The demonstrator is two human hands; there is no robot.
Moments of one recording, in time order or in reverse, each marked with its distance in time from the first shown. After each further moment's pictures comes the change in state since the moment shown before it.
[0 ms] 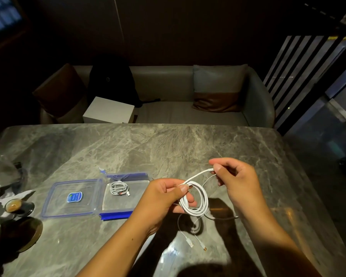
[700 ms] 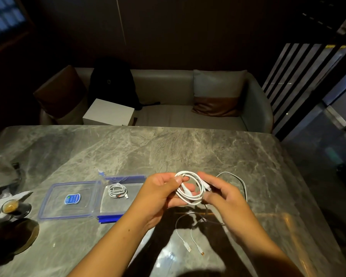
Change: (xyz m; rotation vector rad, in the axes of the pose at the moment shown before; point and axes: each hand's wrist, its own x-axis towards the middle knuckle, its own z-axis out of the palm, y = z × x) left_hand 0.009 0.015 -0.001 -0.155 0.005 -0.024; right_hand -0.030 0.007 0.003 0.062 -0.315 0.134
